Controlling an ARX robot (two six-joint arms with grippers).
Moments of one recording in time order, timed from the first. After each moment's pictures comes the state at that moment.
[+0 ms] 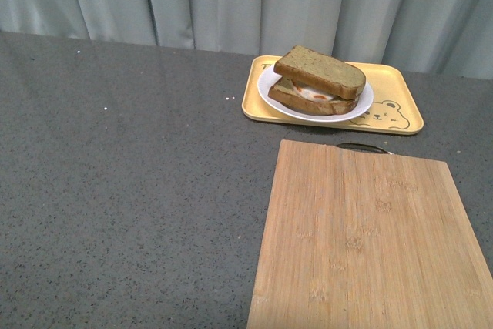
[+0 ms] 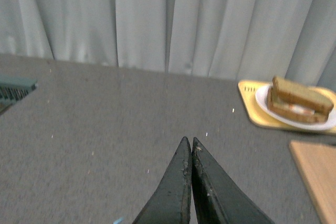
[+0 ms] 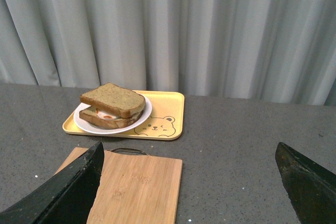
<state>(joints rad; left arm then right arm) 0.00 0.12 0.02 0.11 0.00 -0.01 0.00 0.00 0.00 0.00 0.00 0.00</state>
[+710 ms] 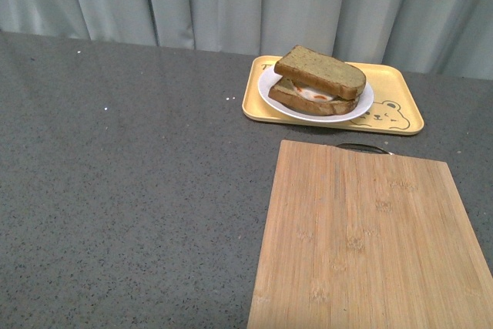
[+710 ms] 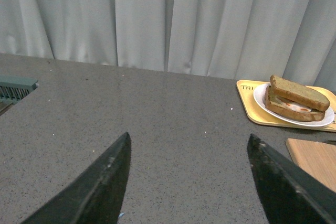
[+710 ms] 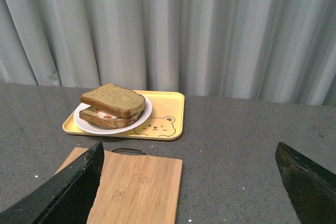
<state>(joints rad) 0.00 0.00 0.02 0.00 0.00 -0.01 0.00 0.00 0.00 0.00 0.00 0.00</state>
